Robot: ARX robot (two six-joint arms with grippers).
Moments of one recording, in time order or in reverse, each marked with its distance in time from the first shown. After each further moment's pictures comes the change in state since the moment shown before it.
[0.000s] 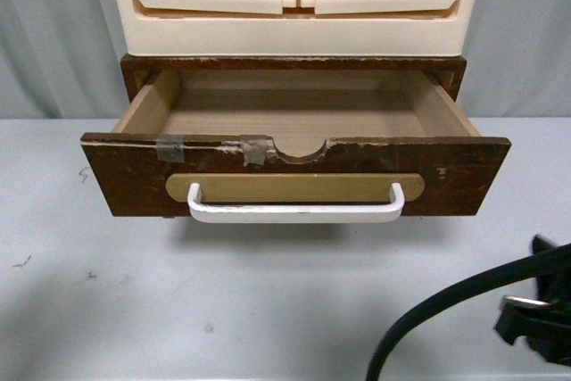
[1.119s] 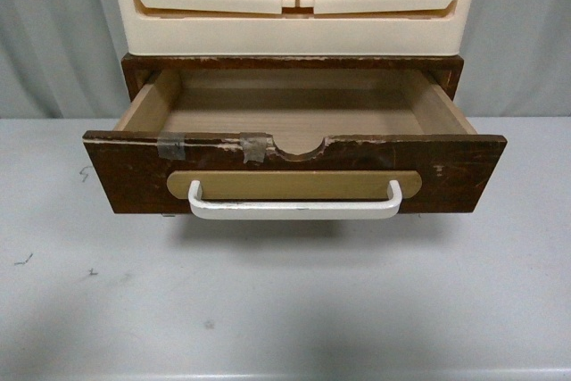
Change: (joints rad) left arm -0.007 -0.875 -0.003 -0.852 -0.003 0.210; right arm -0.436 -1.394 -0.155 -0.982 -0.462 -0.232
